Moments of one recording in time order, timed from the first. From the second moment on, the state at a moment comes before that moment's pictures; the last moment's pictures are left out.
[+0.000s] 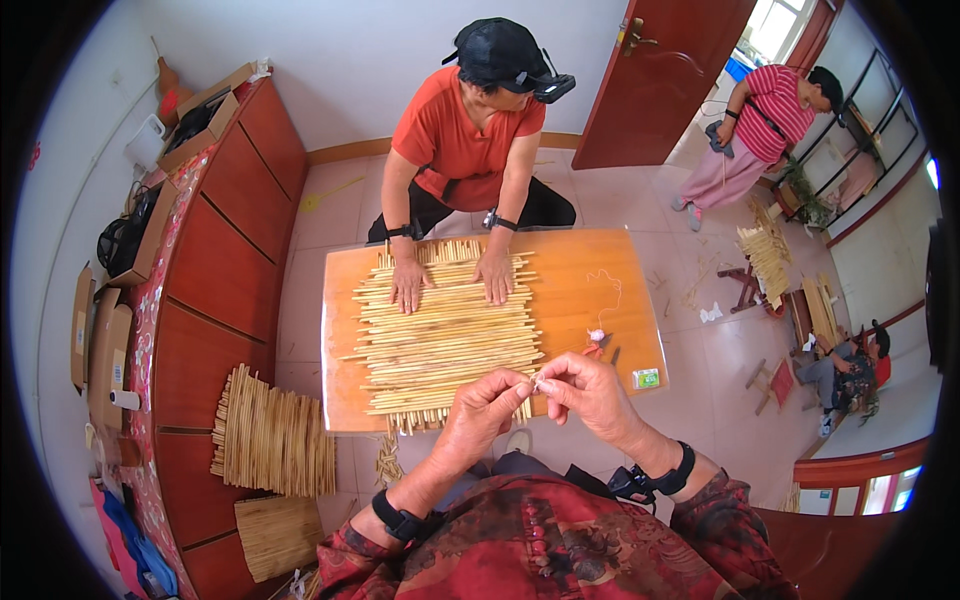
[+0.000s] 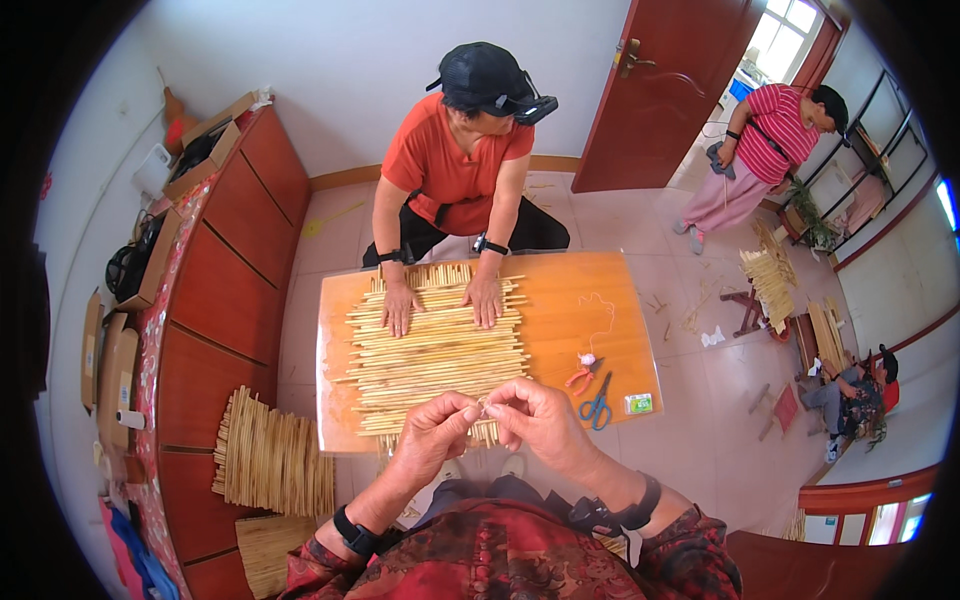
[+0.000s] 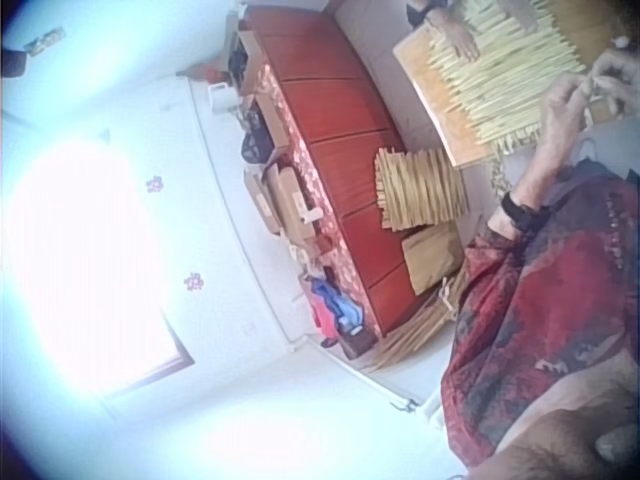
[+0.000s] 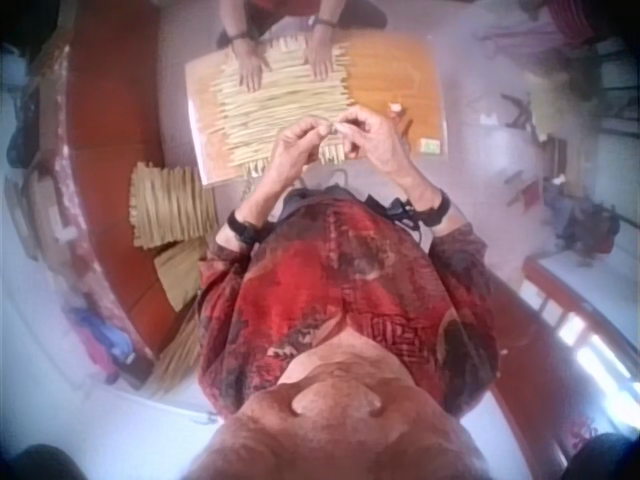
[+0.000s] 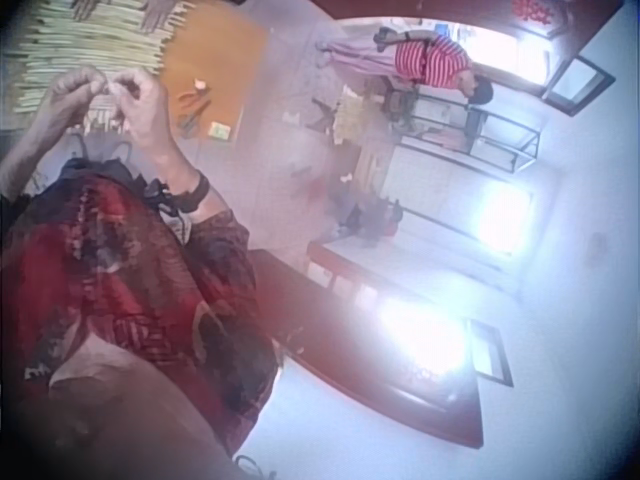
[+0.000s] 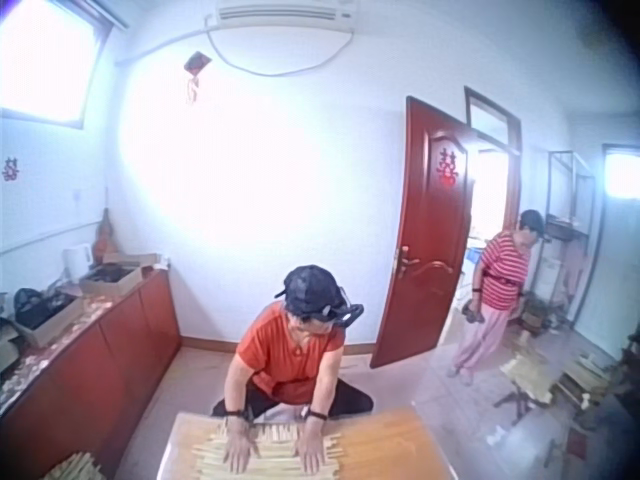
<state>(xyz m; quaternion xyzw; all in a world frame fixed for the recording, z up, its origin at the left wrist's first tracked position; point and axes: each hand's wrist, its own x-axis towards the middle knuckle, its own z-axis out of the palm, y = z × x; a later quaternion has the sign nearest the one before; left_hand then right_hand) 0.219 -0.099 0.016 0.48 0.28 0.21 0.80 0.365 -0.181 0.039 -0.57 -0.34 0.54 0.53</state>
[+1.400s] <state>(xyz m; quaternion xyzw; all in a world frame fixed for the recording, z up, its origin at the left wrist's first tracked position) 0.219 -0.092 0.011 0.62 0.32 0.25 0.67 0.349 -0.164 0.041 -0.65 -0.37 0.44 0.49</state>
